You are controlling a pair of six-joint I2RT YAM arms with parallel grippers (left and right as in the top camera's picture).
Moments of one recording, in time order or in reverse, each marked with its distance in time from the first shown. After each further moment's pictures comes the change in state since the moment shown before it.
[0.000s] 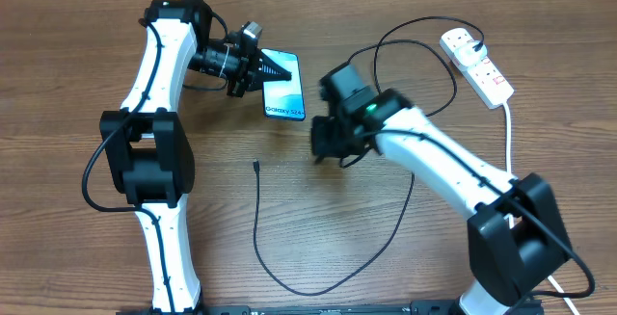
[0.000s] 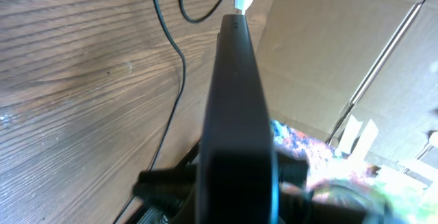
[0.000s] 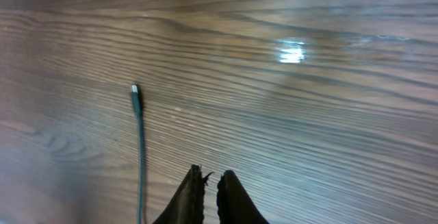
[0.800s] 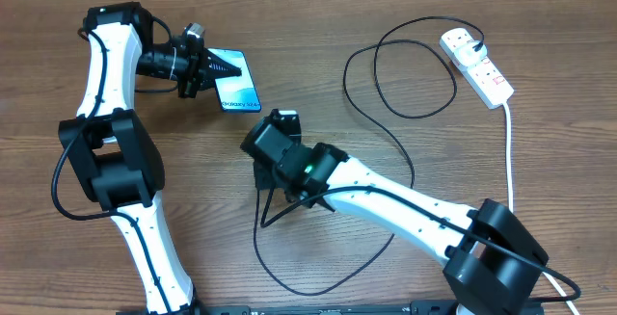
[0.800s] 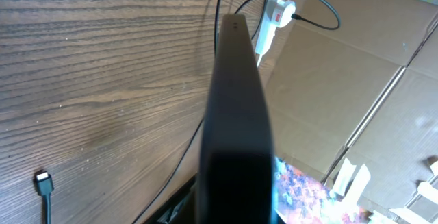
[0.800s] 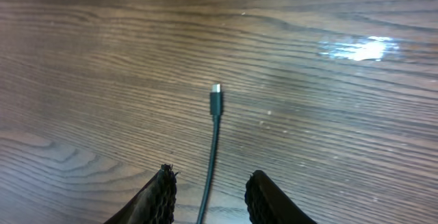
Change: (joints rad) left arm 0.191 0.000 0.000 -0.041 -0.090 0.007; right arm 0.334 0.009 0.000 0.158 0.355 0.212
